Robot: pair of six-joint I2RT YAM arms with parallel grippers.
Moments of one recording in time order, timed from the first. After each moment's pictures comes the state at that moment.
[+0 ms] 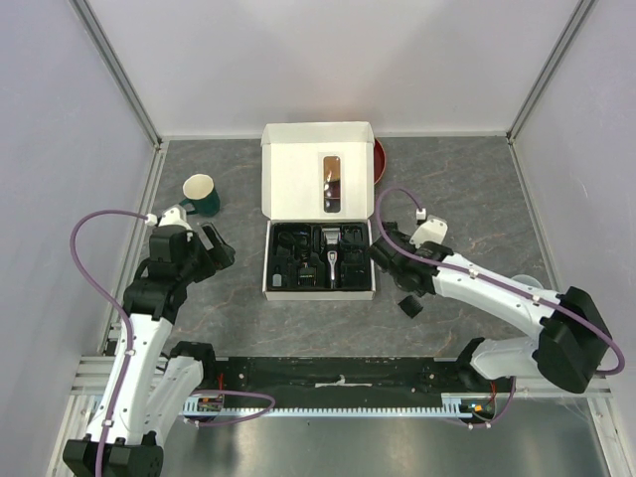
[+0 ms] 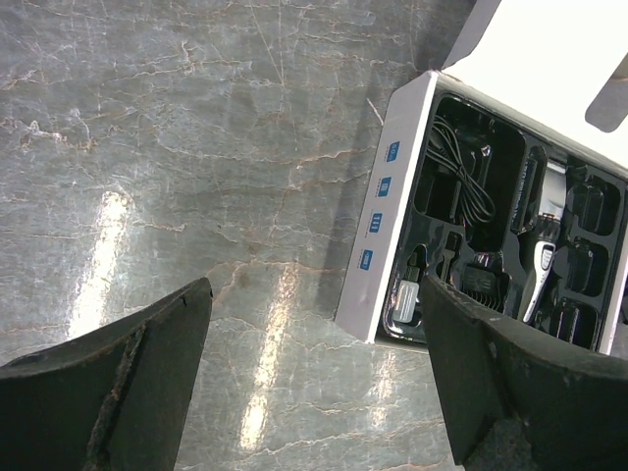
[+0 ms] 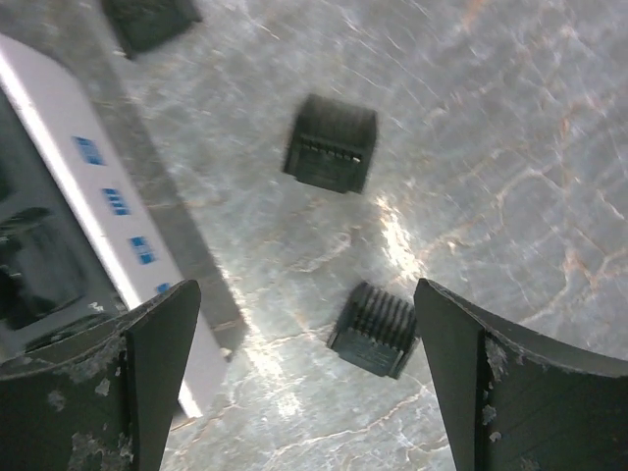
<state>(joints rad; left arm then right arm) -0.09 0.70 0.75 -0.72 -0.03 -0.50 0.83 1.29 0.91 -0.84 0.71 1.17</state>
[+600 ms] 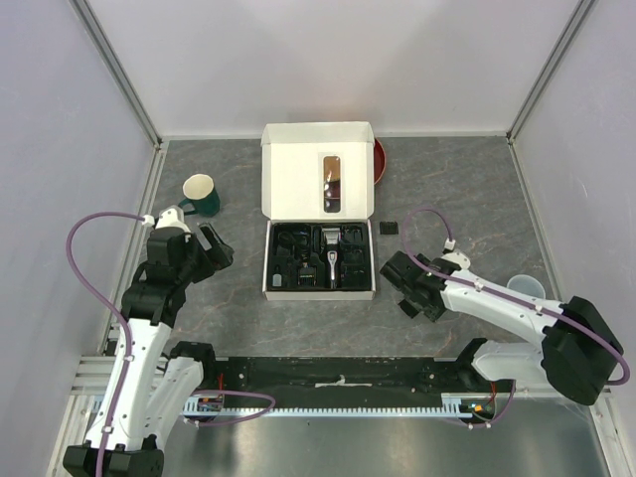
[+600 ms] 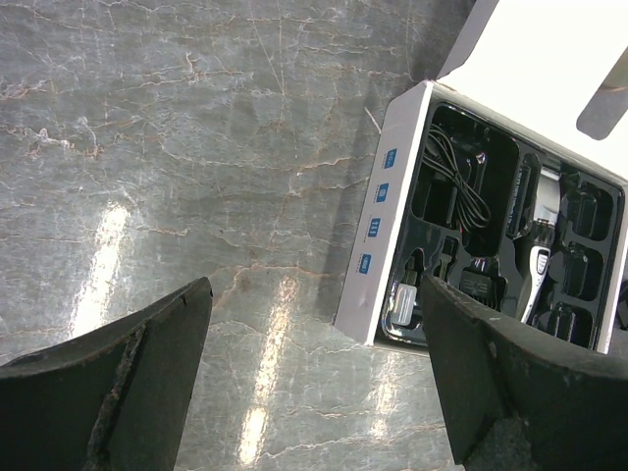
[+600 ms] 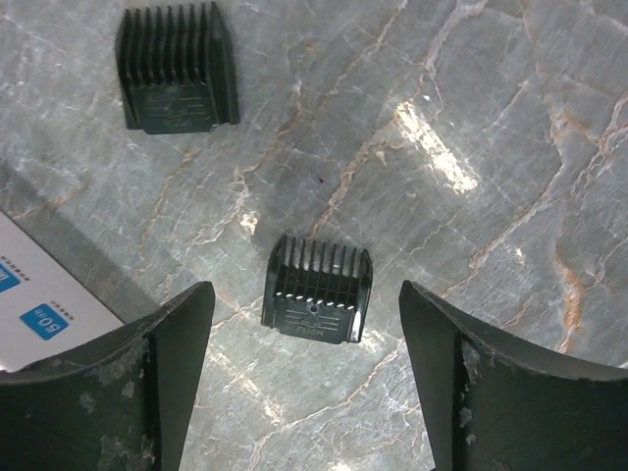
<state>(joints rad) -0.09 0.67 0.75 -0.72 -0.04 -0.50 0.80 1.23 0.71 -0.91 0.58 1.56</state>
